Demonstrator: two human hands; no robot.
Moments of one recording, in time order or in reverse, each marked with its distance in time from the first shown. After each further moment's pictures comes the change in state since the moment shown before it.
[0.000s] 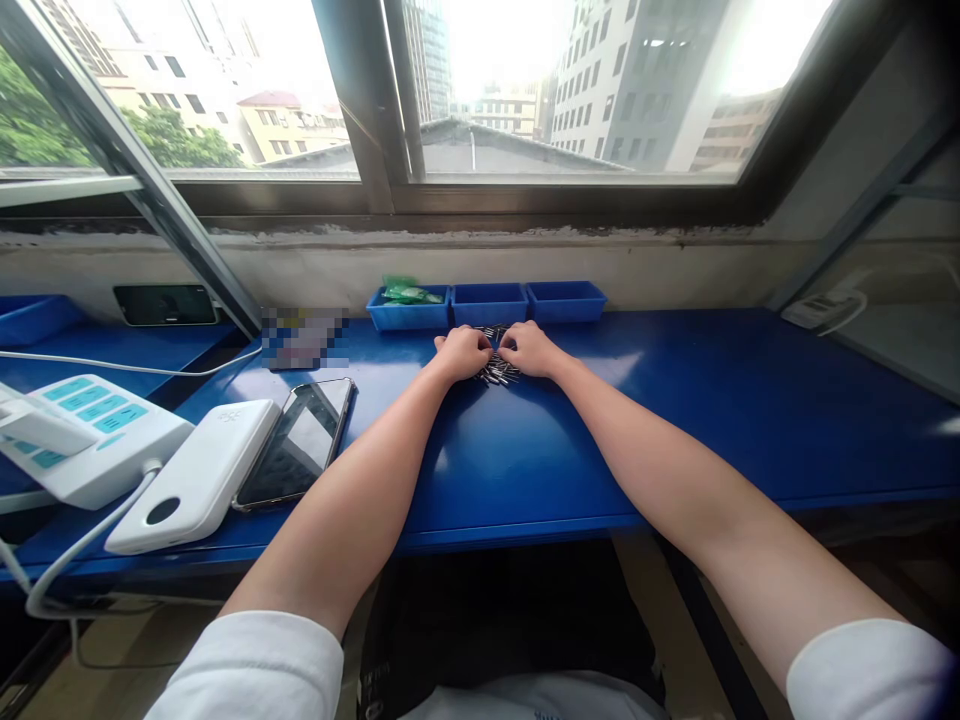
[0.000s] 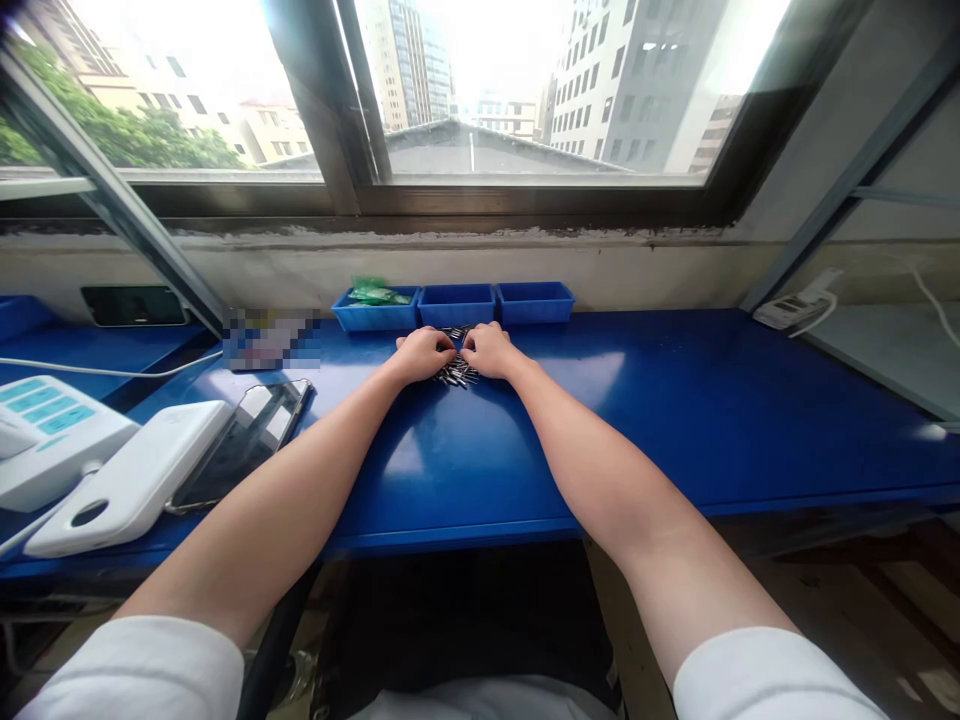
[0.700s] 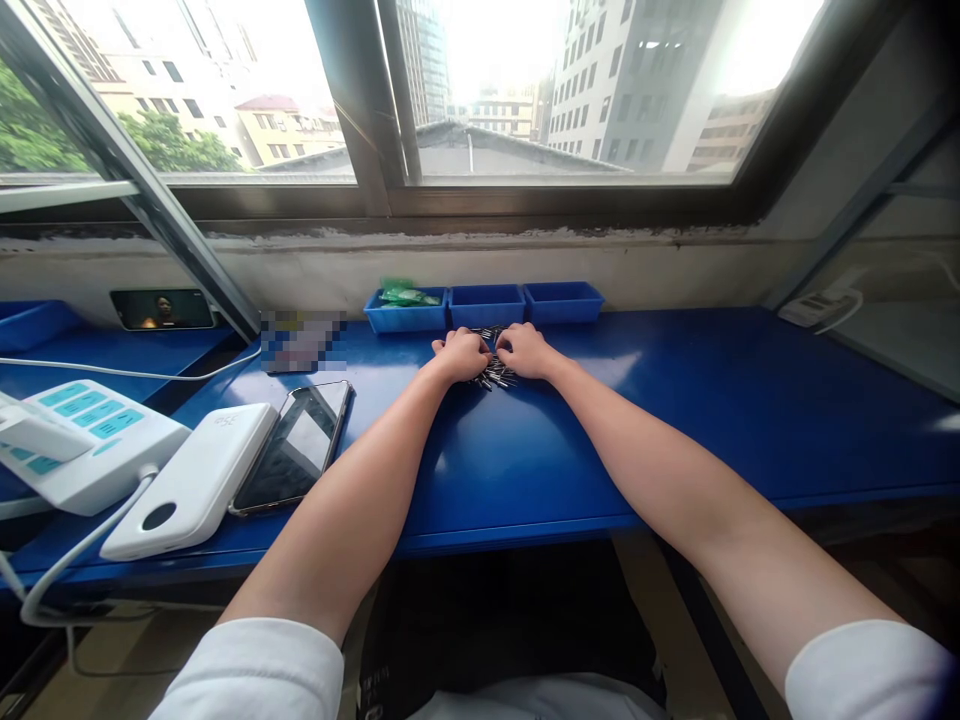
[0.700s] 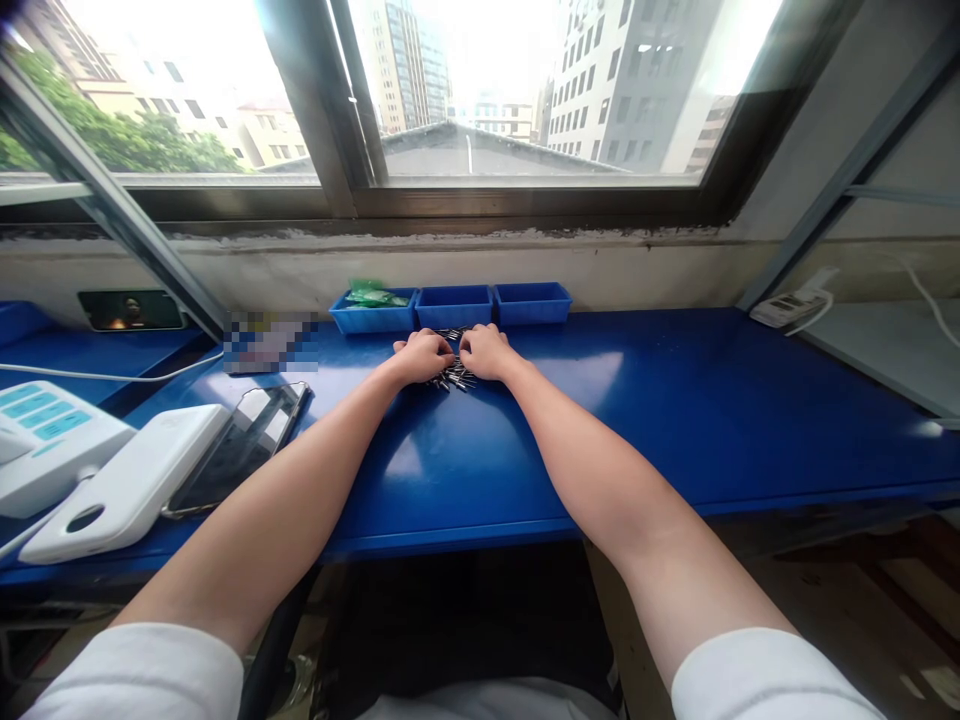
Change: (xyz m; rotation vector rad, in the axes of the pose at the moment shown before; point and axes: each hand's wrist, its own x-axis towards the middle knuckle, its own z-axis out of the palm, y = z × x) left_hand 0.004 0.001 0.004 0.026 -0.067 -0.061; right_hand 0.002 0.001 0.006 -0.035 0.007 0.003
